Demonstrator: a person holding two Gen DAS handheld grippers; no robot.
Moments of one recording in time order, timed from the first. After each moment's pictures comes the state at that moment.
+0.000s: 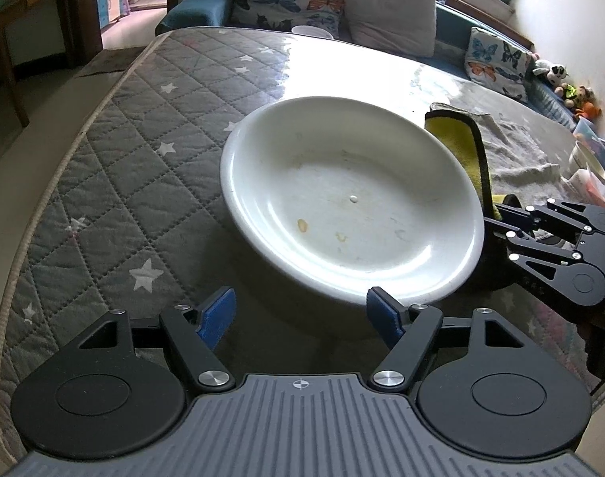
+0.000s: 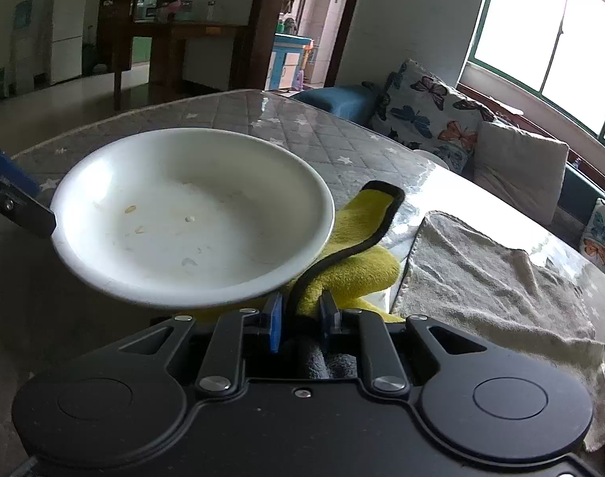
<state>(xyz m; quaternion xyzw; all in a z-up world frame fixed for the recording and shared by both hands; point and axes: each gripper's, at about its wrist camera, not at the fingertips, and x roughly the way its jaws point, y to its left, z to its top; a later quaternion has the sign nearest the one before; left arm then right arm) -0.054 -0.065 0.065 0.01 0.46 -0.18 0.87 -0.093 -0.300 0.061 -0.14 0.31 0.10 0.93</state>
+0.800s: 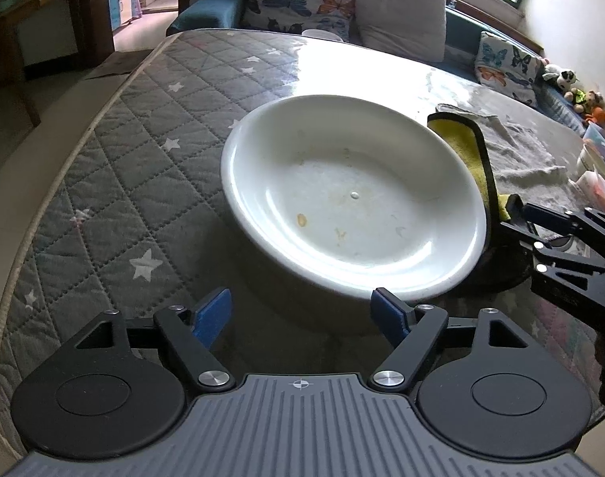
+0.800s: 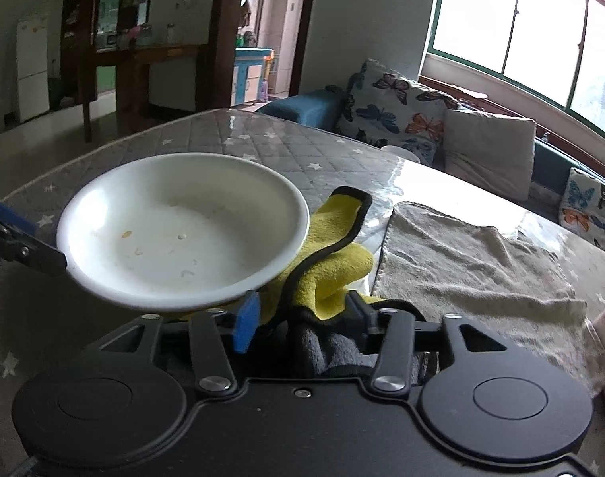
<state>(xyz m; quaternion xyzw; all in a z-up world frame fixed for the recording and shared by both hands) -0.063 -0.071 0.061 0.01 0.46 -0.16 0.88 -0.119 -0.306 0.073 -0.08 0.30 0.05 0.95</state>
